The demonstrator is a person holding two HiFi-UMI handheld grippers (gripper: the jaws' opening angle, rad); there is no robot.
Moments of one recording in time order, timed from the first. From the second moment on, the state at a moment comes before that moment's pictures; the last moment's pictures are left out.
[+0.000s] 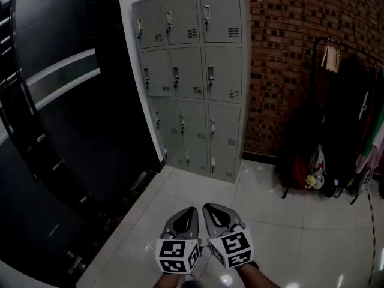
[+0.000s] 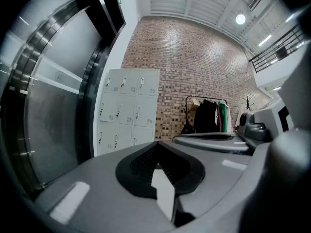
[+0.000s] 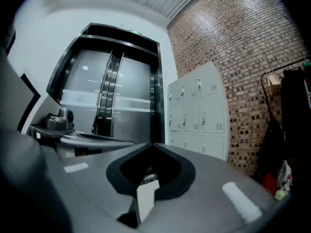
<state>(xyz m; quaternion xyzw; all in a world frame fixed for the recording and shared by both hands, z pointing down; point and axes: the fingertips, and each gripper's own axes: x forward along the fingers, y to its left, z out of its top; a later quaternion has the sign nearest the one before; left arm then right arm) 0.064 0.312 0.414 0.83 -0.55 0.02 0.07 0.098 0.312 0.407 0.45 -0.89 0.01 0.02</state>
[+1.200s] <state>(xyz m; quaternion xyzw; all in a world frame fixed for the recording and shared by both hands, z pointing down) -0.049 0.027 0.411 0.84 -0.54 0.00 0.09 -0.010 0.029 0.402 0.48 -0.88 -0.01 0.06</state>
